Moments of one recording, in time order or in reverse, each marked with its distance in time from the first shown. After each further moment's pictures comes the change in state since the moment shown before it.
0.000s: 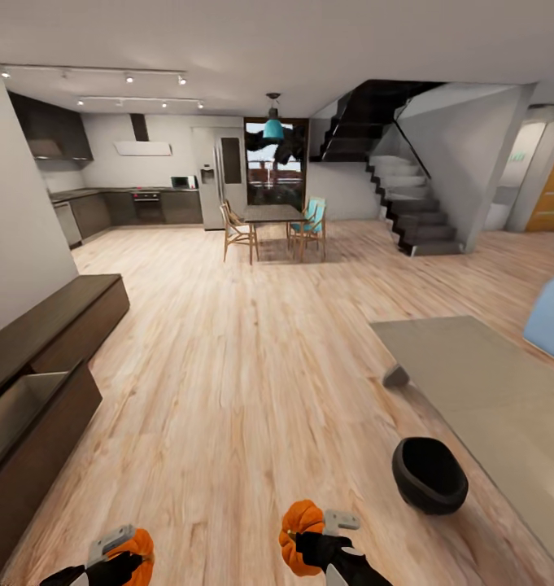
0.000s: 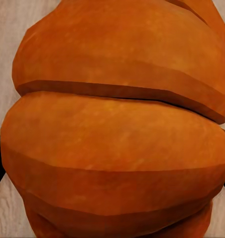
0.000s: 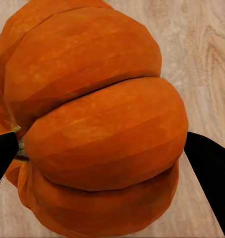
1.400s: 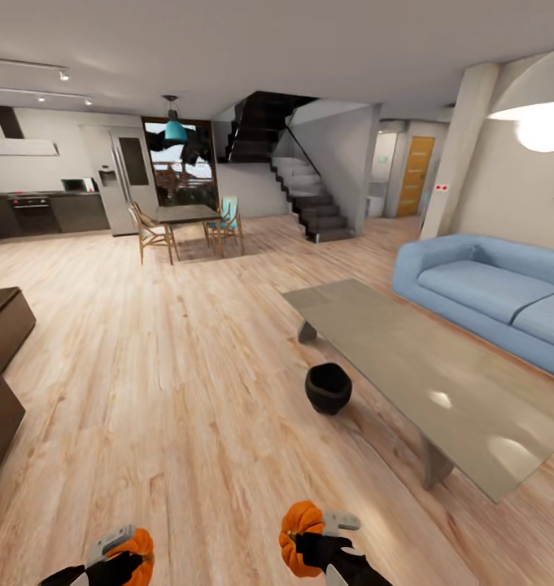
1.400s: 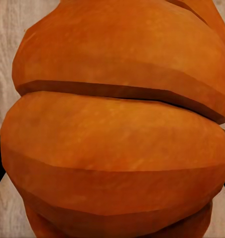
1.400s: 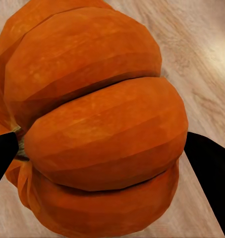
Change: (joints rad) left arm 0.000 0.000 0.001 0.000 0.000 0.000 0.000; right arm 0.000 0.000 0.001 0.001 -0.001 0.005 -0.003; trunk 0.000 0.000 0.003
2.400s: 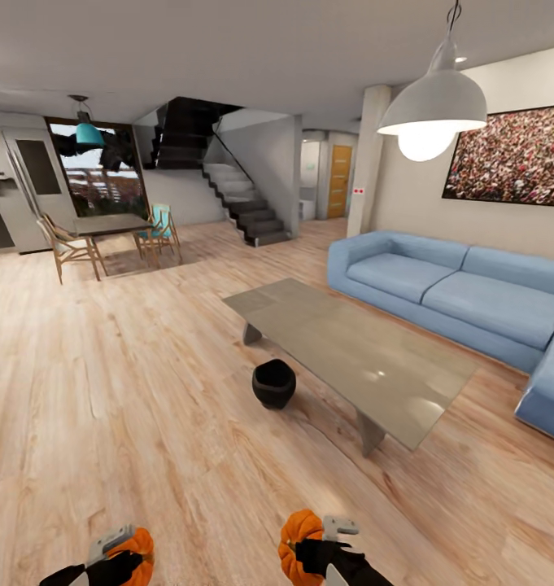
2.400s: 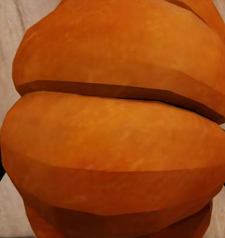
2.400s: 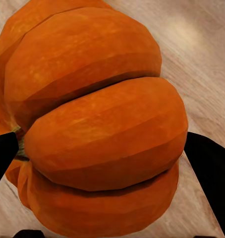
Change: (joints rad) left arm -0.002 0.000 -0.001 0.000 -0.001 -0.001 -0.001; right arm 0.000 -0.001 0.001 -0.003 0.000 0.073 0.000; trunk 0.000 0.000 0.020
